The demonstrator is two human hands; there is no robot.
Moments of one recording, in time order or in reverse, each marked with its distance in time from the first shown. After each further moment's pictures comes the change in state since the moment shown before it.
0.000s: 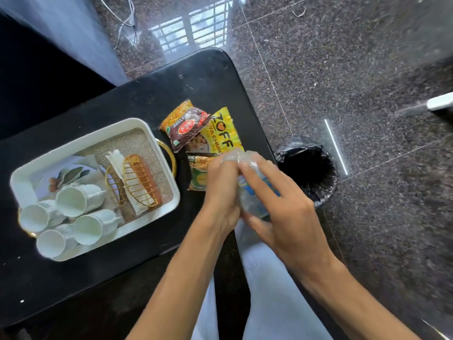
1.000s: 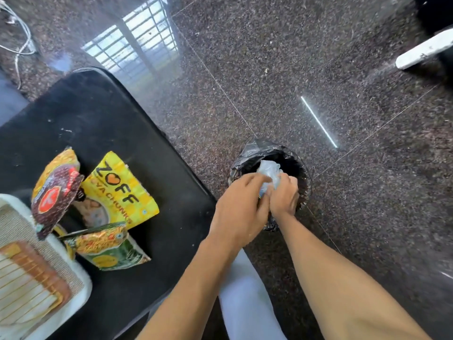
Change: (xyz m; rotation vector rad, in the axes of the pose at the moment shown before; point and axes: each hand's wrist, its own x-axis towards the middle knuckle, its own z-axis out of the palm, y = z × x) left_hand 0.141 -0.128 0.109 1.469 -0.444 0.603; right_hand 0.003 0.325 0.148 0.165 0.131 1.184
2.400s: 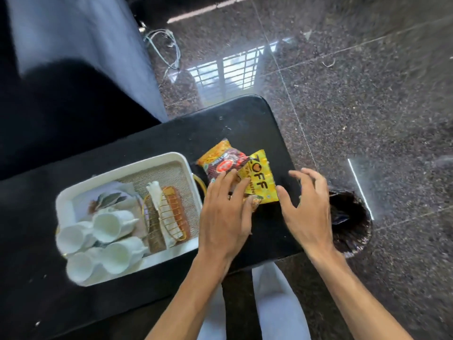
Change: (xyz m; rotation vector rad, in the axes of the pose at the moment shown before) left_hand -0.182 -0.085 -0.152 0.219 0.599 -0.253; right_hand -0.226 -0.187 -0.049 0.035 -0.063 -0.733
